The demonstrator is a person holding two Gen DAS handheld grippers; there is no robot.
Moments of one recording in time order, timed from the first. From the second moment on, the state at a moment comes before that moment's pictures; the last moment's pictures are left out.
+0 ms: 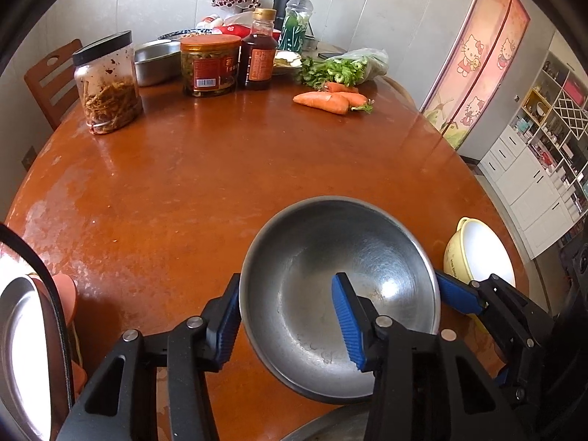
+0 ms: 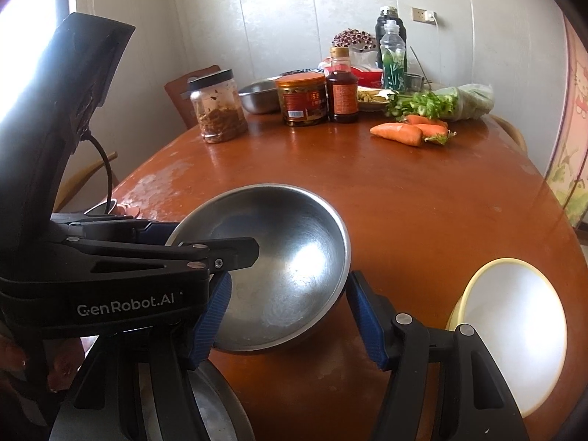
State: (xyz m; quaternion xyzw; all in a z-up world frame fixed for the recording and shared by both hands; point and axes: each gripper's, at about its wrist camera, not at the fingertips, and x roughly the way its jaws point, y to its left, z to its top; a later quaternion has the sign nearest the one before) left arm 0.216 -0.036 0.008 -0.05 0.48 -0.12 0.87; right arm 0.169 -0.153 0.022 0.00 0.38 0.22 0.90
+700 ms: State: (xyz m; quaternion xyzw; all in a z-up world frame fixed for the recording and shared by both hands) left arm 0.191 -0.027 0.048 -0.05 0.43 -0.12 0.89; right arm 0.148 -0.147 0.056 0.00 0.35 0.23 0.91
